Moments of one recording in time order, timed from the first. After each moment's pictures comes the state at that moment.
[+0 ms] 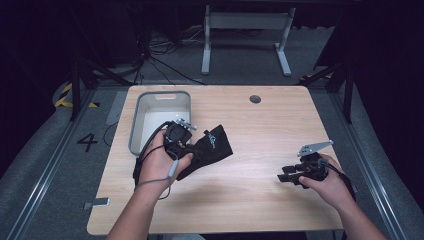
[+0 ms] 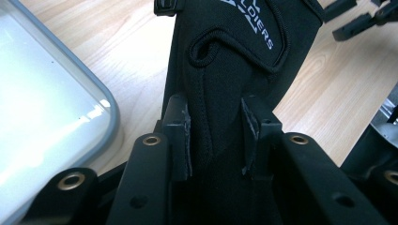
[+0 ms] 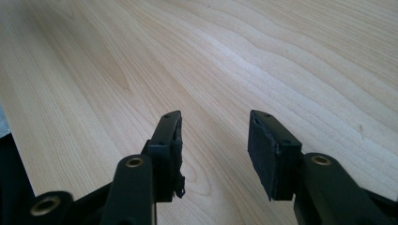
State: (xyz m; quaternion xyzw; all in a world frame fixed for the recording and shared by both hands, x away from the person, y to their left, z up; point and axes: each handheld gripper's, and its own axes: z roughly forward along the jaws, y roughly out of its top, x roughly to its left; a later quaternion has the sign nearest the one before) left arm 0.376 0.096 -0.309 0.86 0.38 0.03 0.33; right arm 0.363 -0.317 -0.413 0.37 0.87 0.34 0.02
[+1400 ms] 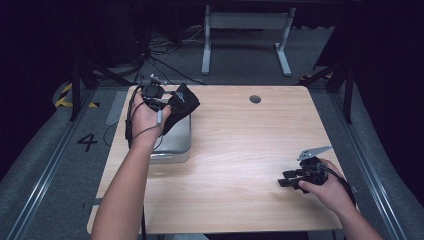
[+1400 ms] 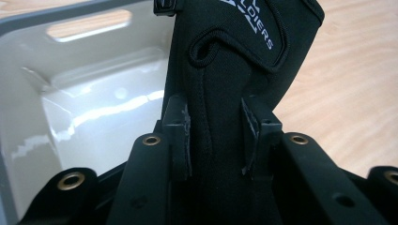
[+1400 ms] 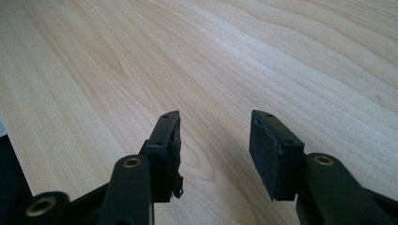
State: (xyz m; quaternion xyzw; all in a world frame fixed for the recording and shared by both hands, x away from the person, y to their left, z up) left arm 0.501 0.157 -0.314 0.76 0.55 0.10 0.32; right arm 0.357 -0.319 -0.426 0.38 0.86 0.33 0.01
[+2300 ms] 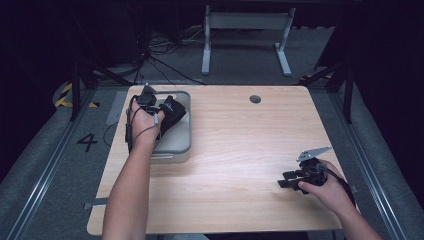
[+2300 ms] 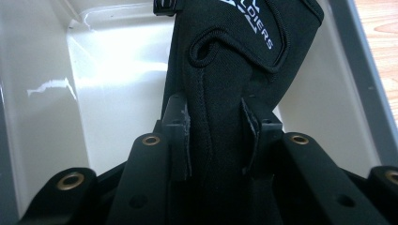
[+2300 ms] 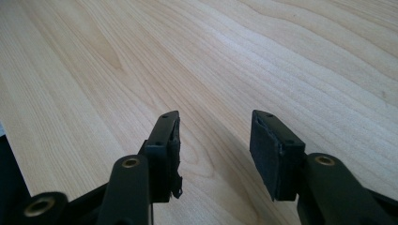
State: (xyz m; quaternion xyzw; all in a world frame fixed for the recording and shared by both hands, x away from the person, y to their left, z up) left arm 0.534 0.182 -0.376 0.73 0.63 0.06 0.25; right arm 0.356 -0.320 -0.428 0.38 0.86 0.33 0.01
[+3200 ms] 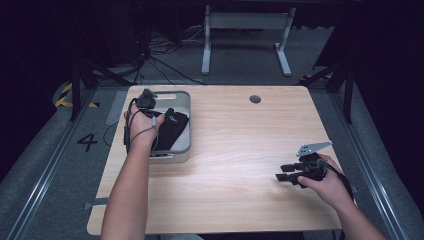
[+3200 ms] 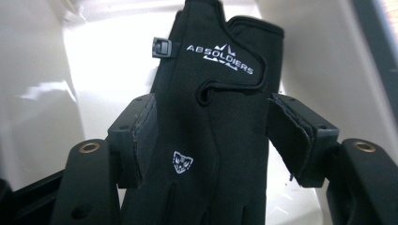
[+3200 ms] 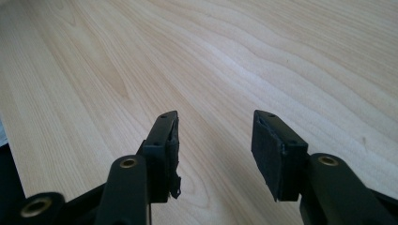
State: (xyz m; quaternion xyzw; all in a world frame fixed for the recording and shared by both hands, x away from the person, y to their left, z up) left arm 0.524 0.189 -0.378 0.74 0.61 0.07 0.27; right arm 0.367 -0.314 -0.415 0.36 0.86 0.36 0.03
